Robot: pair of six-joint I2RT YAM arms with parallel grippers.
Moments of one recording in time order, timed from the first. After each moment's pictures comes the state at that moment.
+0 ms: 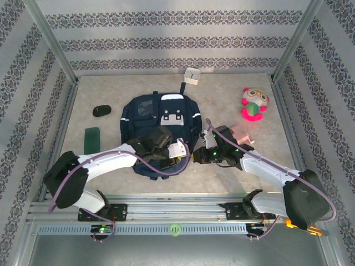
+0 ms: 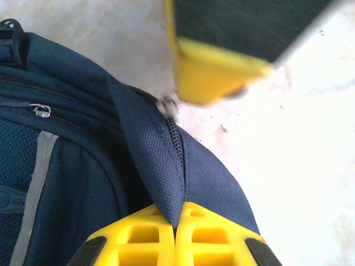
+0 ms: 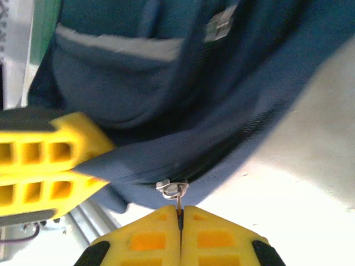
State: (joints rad) left arm -0.79 1.44 0.85 -0.29 0.29 0.47; right arm 0.51 1.22 0.58 -0.25 -0.56 0.52
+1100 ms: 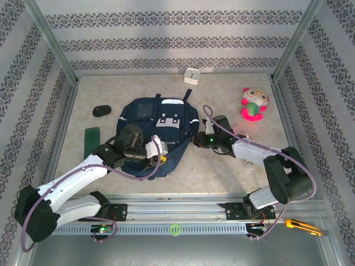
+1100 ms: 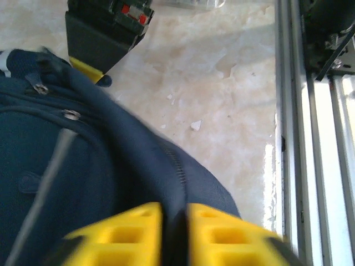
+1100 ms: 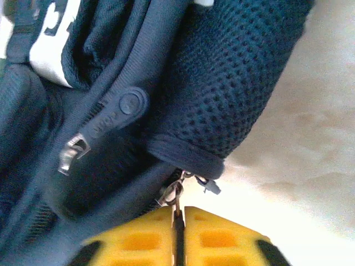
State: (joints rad) left arm -0.62 1.06 0.74 -0.43 0.53 0.49; right arm 0.41 1.47 0.68 -0.02 -0.39 0.54
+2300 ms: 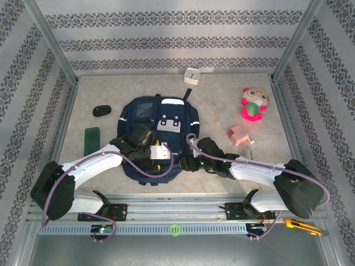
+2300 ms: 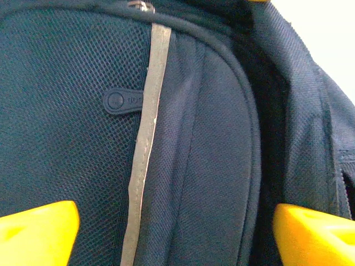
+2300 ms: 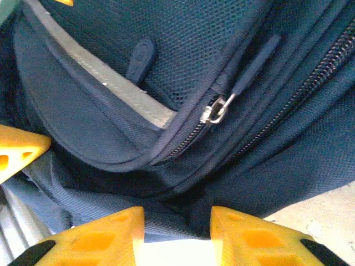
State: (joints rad) left arm -0.63 1.34 0.78 -0.49 0.18 0.85; right arm 0.78 1.33 0.49 0.06 -0.28 0.52
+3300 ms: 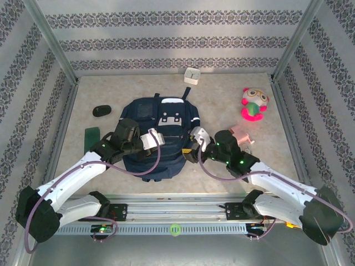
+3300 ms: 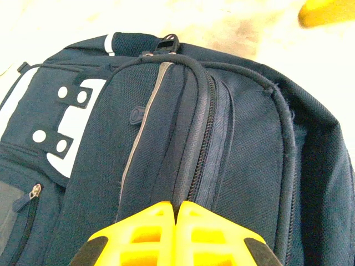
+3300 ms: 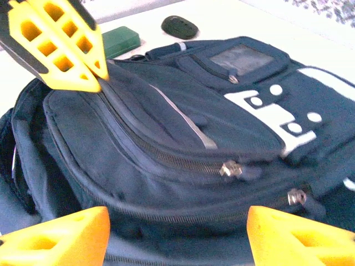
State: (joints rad) left arm -0.55 1.08 0.79 -0.42 0.31 0.63; right arm 0.71 1.03 0.55 0.05 -0.28 -0.12
